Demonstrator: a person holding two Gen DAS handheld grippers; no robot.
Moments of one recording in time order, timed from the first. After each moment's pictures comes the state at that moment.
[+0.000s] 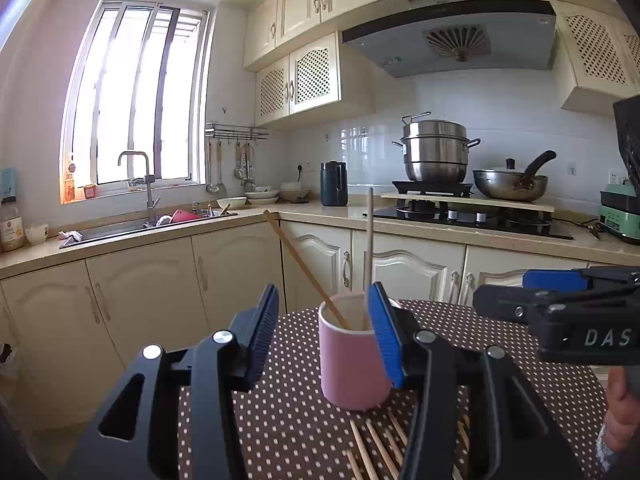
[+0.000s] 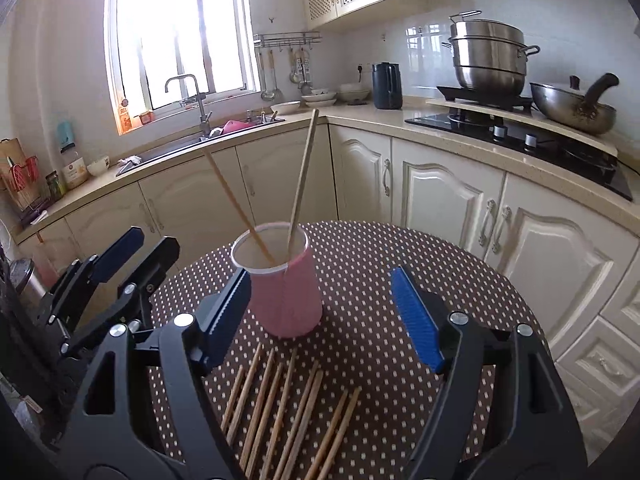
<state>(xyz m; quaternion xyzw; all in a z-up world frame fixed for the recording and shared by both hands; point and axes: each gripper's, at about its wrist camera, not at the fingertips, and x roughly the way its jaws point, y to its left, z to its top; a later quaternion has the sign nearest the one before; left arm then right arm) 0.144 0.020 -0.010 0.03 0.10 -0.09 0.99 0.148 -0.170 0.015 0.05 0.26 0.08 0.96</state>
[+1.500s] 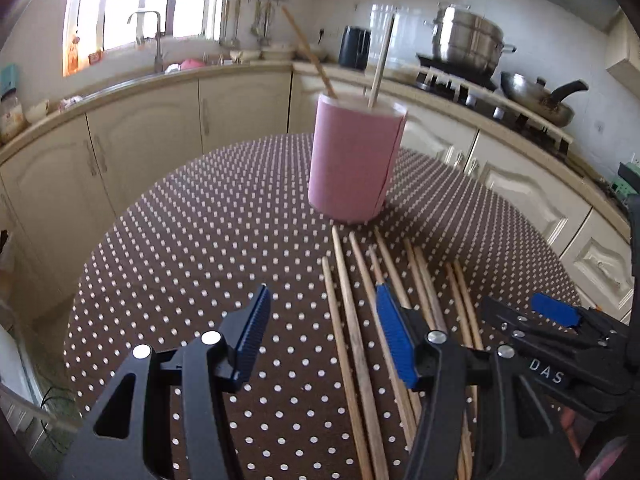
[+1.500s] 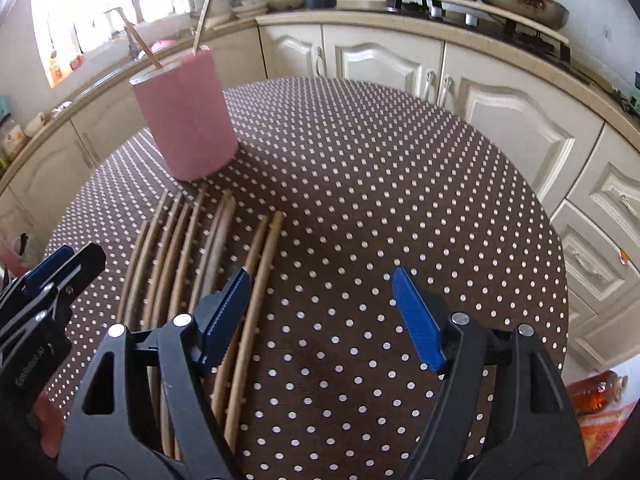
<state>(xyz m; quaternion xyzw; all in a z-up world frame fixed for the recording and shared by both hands) 0.129 0.020 -0.099 -0.03 0.36 -0.07 0.93 0.126 -0.189 -0.105 0.06 0.42 -0.02 0.90</state>
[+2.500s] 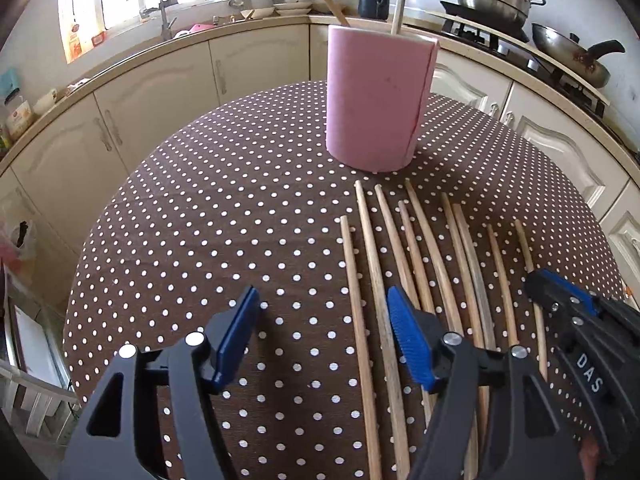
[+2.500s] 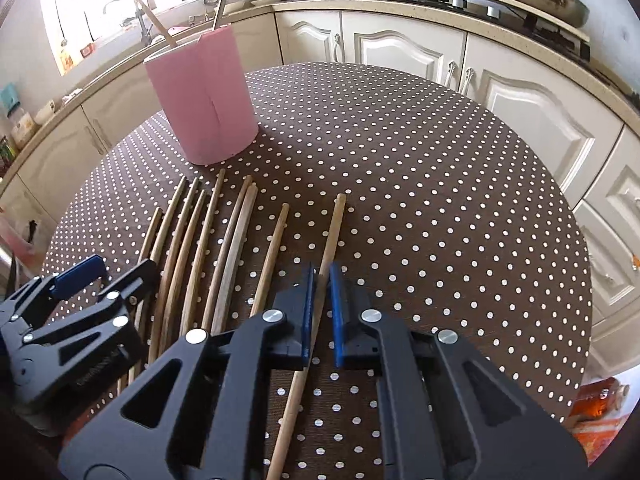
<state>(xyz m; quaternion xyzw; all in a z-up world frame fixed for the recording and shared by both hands) 0.159 -0.007 -0.121 0.01 0.44 -0.01 0.90 0.131 -0.175 -0.111 0.06 0.43 0.01 0.90</state>
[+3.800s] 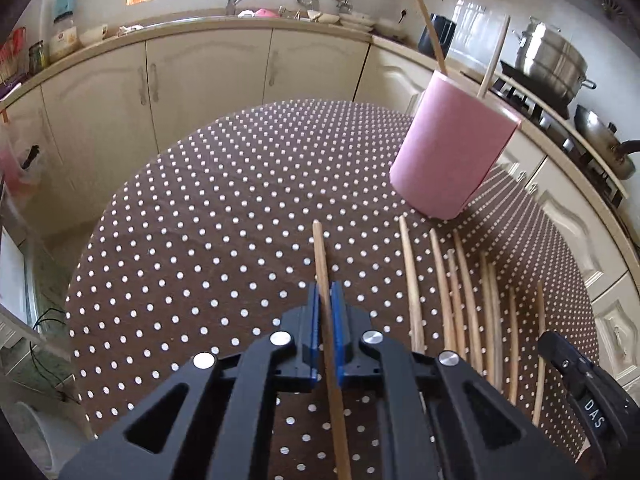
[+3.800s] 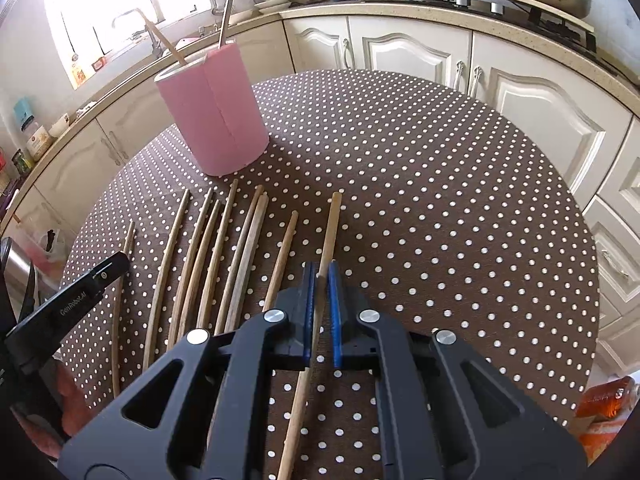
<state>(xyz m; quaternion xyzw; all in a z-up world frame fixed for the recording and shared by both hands) 0.157 0.053 -0.117 -0.12 0.40 0.03 0.91 0.125 -0.182 -0.101 0.08 0.41 0.03 0.91</state>
